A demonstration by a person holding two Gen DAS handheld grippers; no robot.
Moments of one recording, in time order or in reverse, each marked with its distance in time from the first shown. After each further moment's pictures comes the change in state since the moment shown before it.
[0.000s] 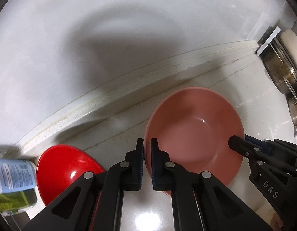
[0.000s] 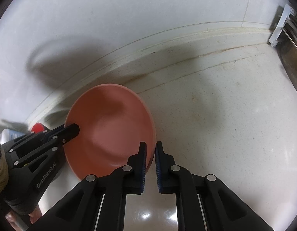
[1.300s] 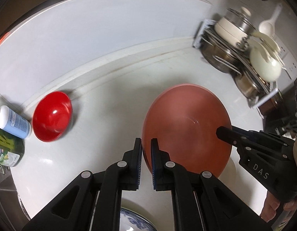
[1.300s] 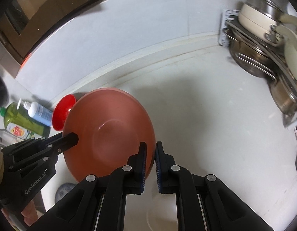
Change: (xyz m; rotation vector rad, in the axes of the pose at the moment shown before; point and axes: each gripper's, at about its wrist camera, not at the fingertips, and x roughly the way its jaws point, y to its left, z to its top) left arm -0.147 -0.086 -0.139 0.077 -0.129 -0.147; right arm -0.147 -0.055 -0.127 0.011 -0.174 -0.009
